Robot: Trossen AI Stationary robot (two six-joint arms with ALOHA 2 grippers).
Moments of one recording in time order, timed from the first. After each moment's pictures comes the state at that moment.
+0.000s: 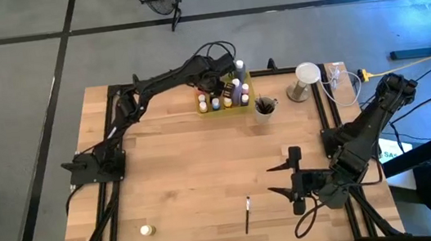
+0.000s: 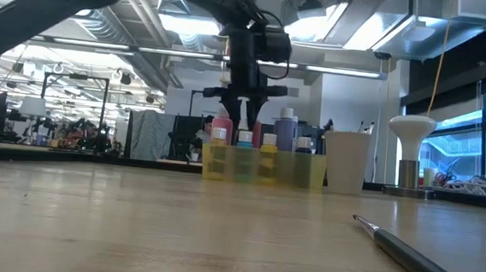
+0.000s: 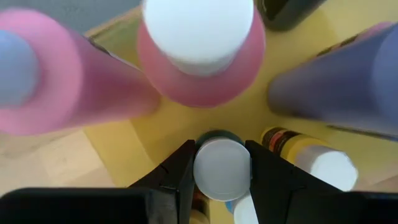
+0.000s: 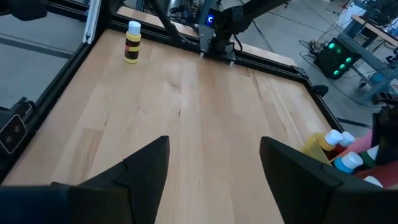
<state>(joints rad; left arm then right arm) 0.45 2.27 2.16 -1.18 -0.21 -0.67 0.85 1.31 0.96 -0.31 0.89 0.23</state>
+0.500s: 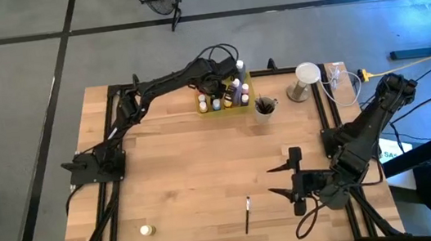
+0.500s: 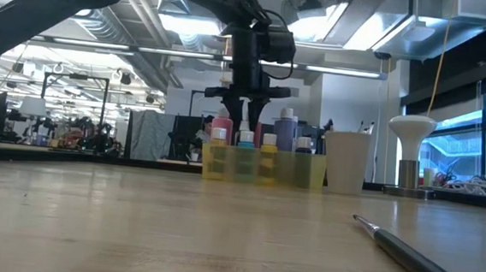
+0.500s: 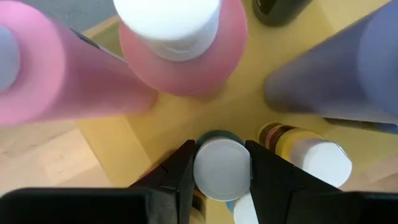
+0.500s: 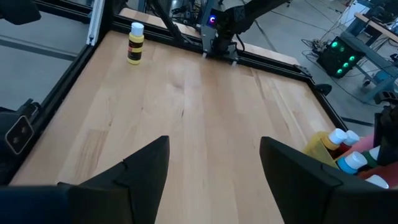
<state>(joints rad) 0.43 2.28 2.16 -1.18 -0.24 -0.68 0.86 1.31 0.96 -0.31 0.89 0.24</state>
